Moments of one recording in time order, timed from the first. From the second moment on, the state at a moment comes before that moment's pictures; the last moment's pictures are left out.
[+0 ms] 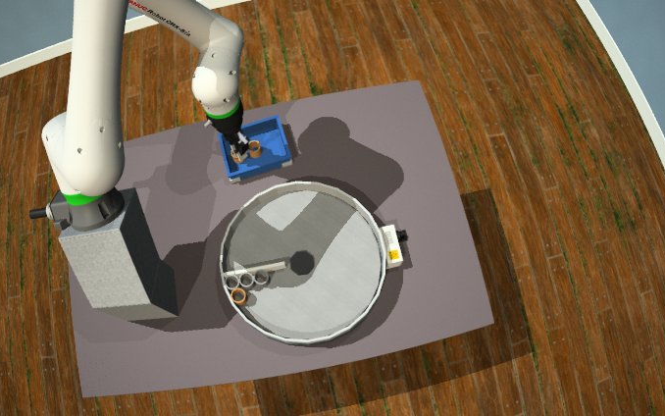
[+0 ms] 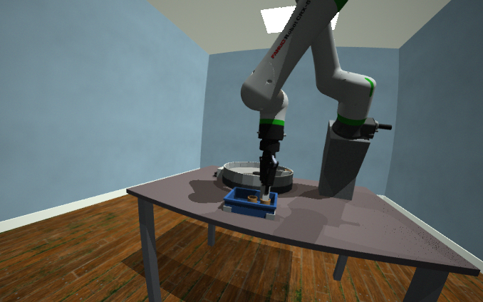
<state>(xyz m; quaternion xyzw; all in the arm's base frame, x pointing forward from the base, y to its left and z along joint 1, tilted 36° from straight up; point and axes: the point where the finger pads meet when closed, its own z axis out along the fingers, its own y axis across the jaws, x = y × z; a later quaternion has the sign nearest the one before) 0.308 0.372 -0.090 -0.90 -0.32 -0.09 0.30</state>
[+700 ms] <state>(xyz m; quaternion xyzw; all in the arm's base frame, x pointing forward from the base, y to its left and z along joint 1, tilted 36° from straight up) 0.308 0.367 -0.084 -0.90 -0.32 -0.09 0.30</state>
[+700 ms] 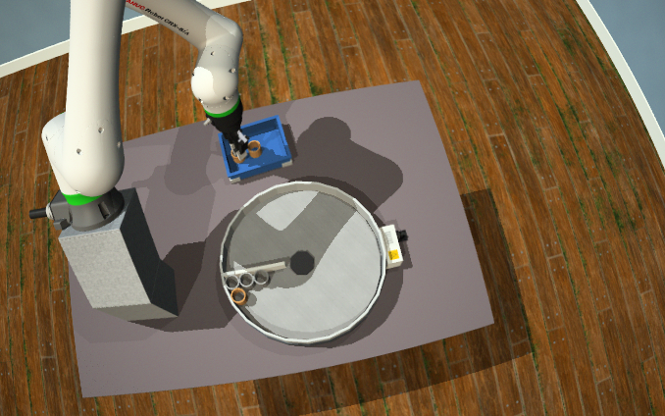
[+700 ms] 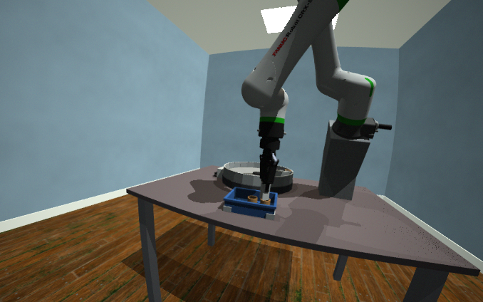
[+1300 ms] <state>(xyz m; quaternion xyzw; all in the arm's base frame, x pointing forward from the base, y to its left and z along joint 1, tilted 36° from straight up) 0.310 0.331 -0.035 -0.90 -0.32 -0.09 0.30</state>
